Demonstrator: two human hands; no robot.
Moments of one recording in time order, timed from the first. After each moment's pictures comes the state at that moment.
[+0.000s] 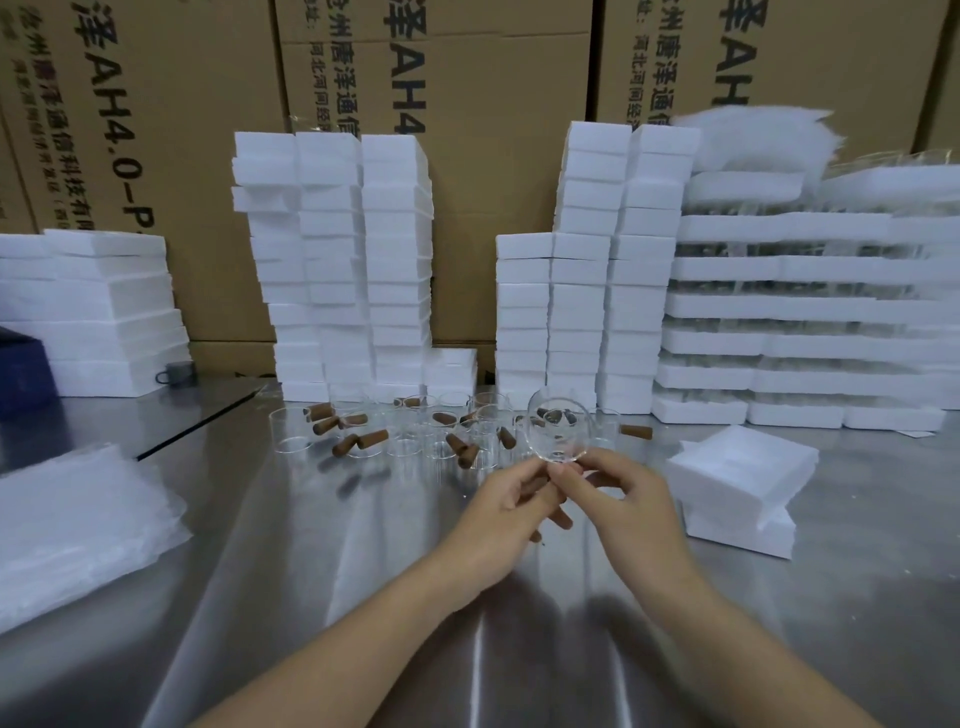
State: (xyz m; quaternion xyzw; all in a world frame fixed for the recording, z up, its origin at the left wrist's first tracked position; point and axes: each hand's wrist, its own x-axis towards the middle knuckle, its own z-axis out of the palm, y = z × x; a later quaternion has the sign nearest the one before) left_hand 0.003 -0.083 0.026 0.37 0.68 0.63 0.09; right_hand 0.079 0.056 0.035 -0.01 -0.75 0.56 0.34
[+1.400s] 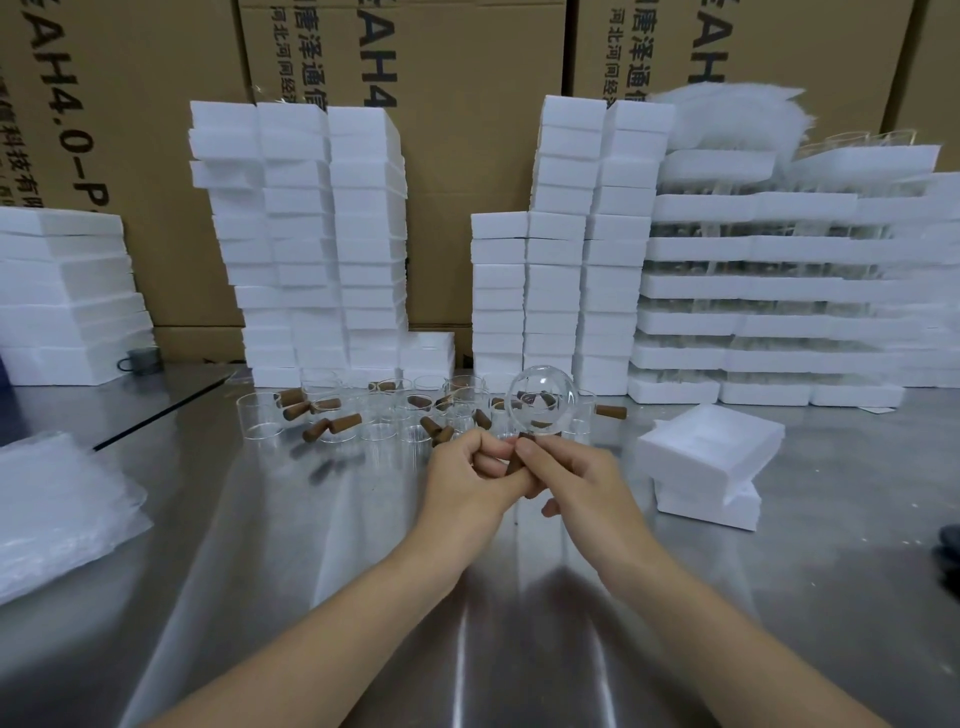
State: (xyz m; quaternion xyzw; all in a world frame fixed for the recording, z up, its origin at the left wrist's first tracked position) left_hand 0.018 -0.078 0.032 0.24 0.65 0.72 -0.01; right_hand 0.078 0.045 0.038 0.02 -0.74 0.62 0.25
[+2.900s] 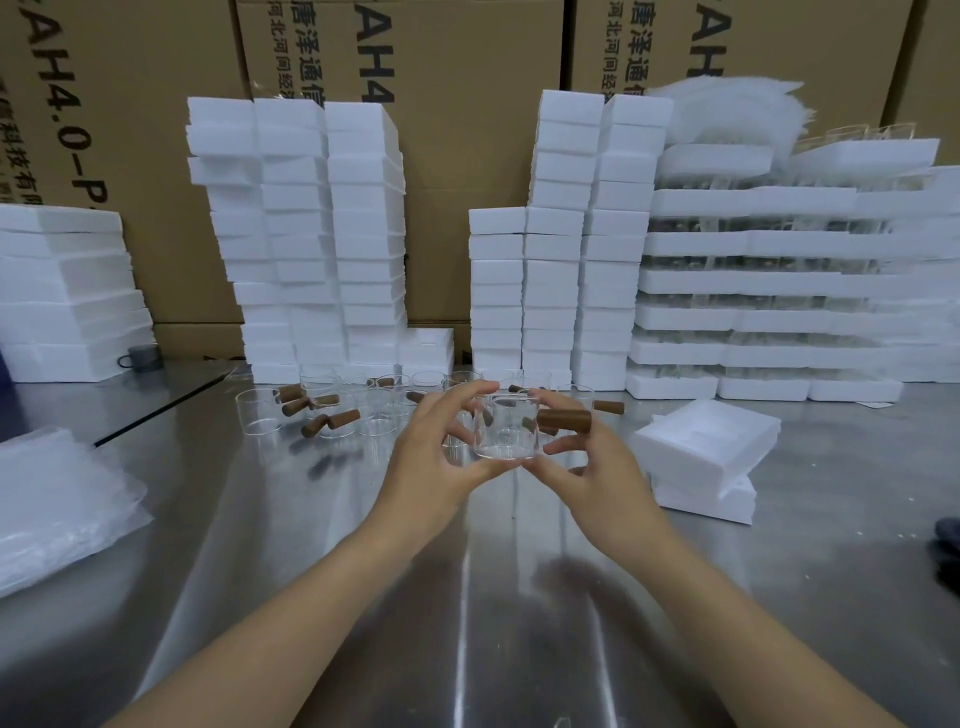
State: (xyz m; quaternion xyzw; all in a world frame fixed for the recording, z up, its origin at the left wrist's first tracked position) left_hand -0.020 -0.104 0.031 0.37 0.72 0.56 -0.17; right_hand 0.066 0.079 0.027 0.04 -0.80 0.49 0.33
